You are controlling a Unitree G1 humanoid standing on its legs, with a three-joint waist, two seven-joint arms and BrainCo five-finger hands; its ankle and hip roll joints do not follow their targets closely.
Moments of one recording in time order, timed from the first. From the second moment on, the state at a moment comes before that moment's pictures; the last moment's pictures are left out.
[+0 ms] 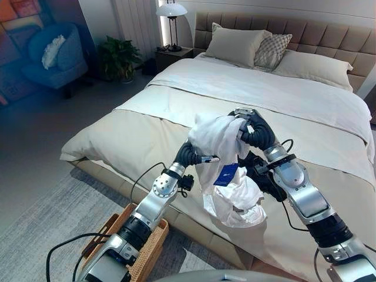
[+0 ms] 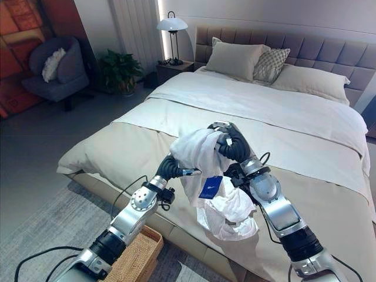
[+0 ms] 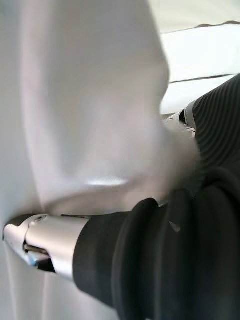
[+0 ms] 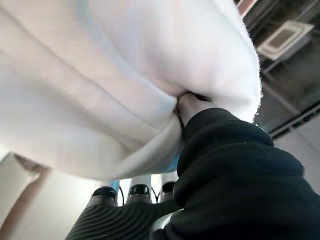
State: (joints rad) left arm -0.32 0.21 -0.51 0.22 -0.24 -0.14 0.07; right arm -0.27 -0.56 0.29 -0.15 0.09 -0.15 -0.03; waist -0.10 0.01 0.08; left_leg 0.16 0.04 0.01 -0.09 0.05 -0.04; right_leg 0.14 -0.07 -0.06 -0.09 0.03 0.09
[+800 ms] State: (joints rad) left arm -0.26 0.34 -0.64 0.16 -0.72 -0.02 -0.14; right arm -0.27 -0.56 0.29 -0.19 0.19 -0.15 0.01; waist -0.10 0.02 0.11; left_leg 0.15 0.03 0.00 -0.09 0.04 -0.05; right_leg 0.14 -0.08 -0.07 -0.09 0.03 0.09
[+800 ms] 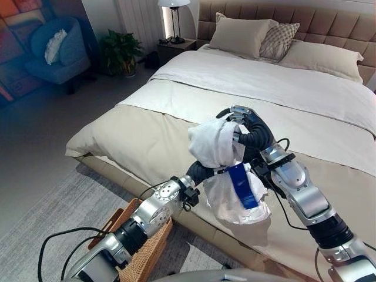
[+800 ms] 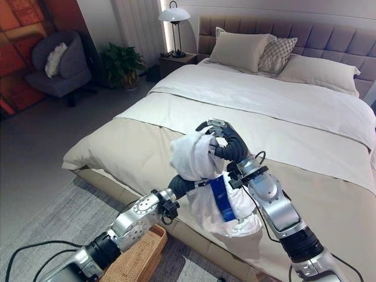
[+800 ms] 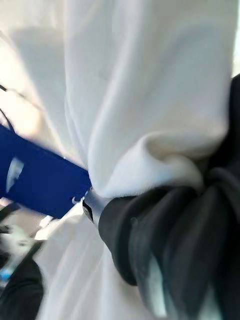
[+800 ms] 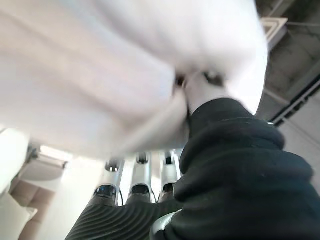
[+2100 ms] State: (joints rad) left arm -0.08 0.45 0.02 0.53 -0.22 -0.23 0.27; right arm 0.03 -0.33 0.09 0.99 0.04 -0.13 -0.12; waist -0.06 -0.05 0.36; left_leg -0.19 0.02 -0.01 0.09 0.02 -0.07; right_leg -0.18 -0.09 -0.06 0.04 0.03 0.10
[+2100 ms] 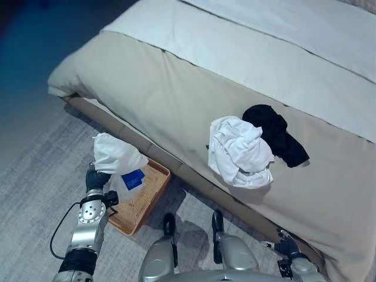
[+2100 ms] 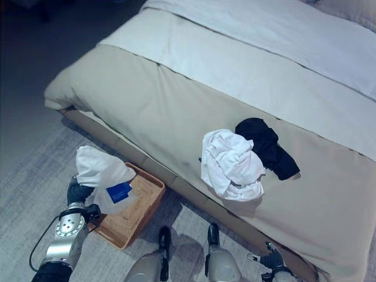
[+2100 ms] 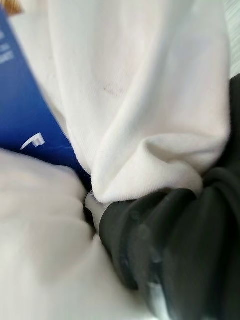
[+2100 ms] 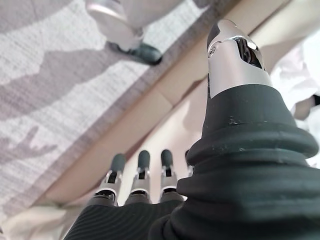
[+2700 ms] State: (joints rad) left arm -0.40 0.67 -0.06 0.98 -0.01 -0.18 0.40; right arm -0.09 -0.36 0.21 0.74 0.13 -0.24 -0.18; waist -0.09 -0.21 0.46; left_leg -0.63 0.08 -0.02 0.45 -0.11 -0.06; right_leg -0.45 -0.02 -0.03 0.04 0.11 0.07
